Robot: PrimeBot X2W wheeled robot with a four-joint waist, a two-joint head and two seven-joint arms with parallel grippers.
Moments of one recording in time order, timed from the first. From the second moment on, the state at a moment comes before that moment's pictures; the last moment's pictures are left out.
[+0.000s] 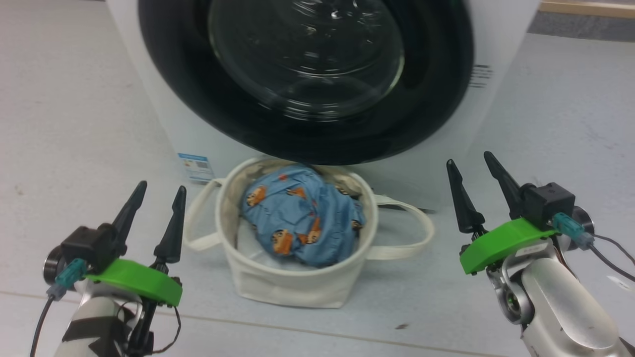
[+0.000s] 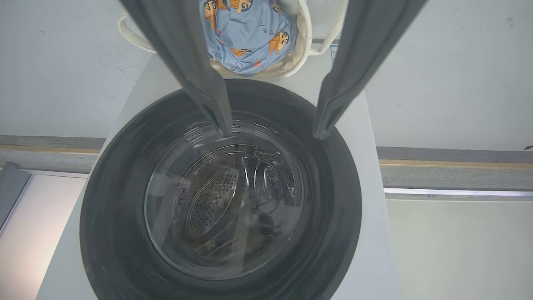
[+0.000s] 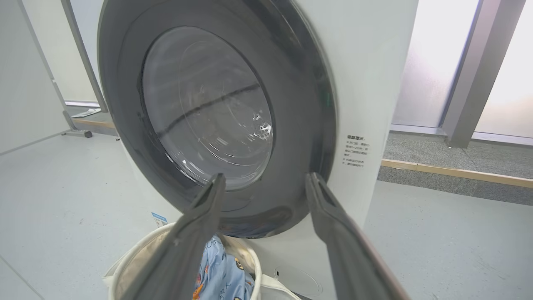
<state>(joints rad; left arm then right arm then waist) -0.35 0.23 -0.12 0.42 -0.29 -0.10 -0.25 -0.39 -0.25 0.35 0.36 0.37 0.13 -0.22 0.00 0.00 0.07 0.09</state>
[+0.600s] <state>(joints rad) -0.35 0.22 -0.16 0.42 -0.29 -0.11 -0.25 -0.39 -0.25 0.36 0.37 0.39 0.13 -0.22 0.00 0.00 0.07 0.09</state>
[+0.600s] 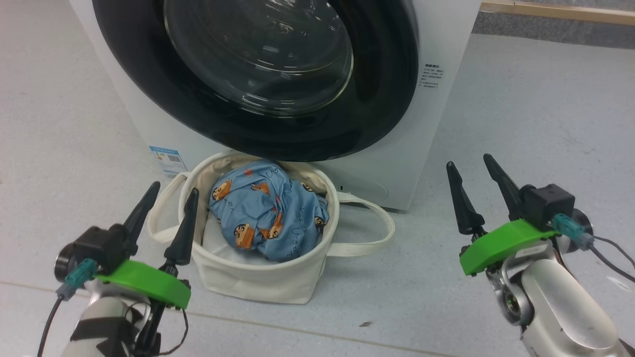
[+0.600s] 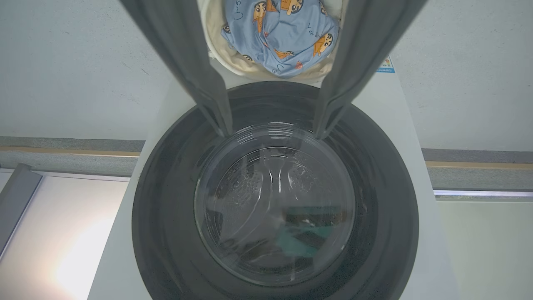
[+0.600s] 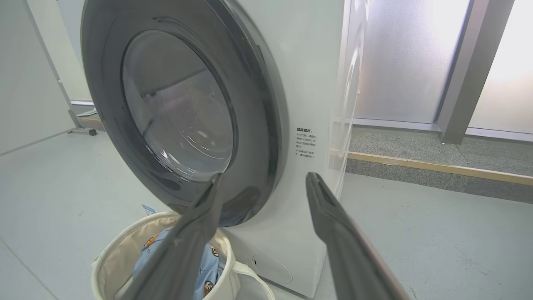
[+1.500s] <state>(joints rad) -0.35 0.22 -0.16 0.37 -0.31 -0.11 -0.25 -0.42 -0.24 0.29 0.42 0.41 0.13 -0.23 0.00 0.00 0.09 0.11</state>
